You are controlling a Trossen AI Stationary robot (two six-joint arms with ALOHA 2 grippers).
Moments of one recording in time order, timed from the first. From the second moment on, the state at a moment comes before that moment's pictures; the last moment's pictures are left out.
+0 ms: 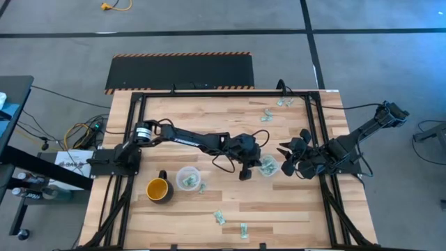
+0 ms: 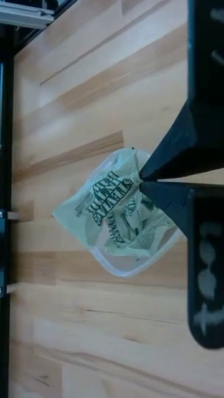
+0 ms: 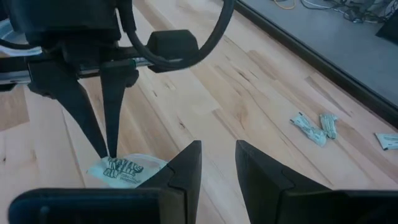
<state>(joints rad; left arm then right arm) 0.00 2.18 1.59 0.00 0.20 0.01 0.55 0.89 0.61 -0.73 0.84 0.78</state>
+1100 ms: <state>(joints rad) -0.11 1.91 1.59 -0.99 0.10 -0.08 0.55 0.89 0.61 -0.73 0.84 0.78</state>
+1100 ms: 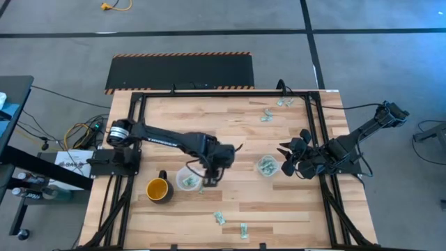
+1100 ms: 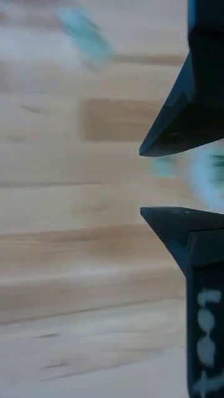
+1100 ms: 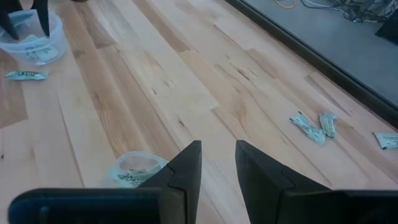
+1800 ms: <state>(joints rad) -0.28 1.91 1.48 -0.96 0.08 -0.12 0.55 0.89 0.61 -0.75 0.84 0.78</state>
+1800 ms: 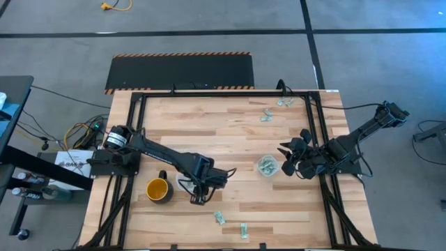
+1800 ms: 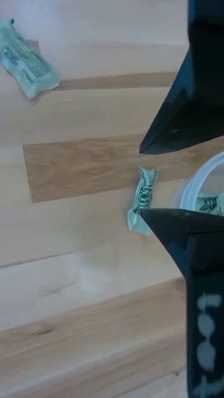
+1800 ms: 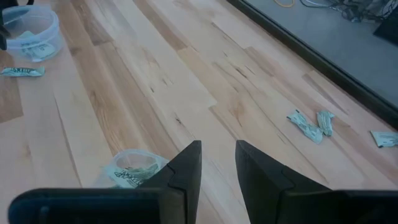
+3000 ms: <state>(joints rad) -0.24 2.25 1.78 -1.30 0.18 -0.20 0.55 0.89 0.61 -0.75 0.84 0.79</state>
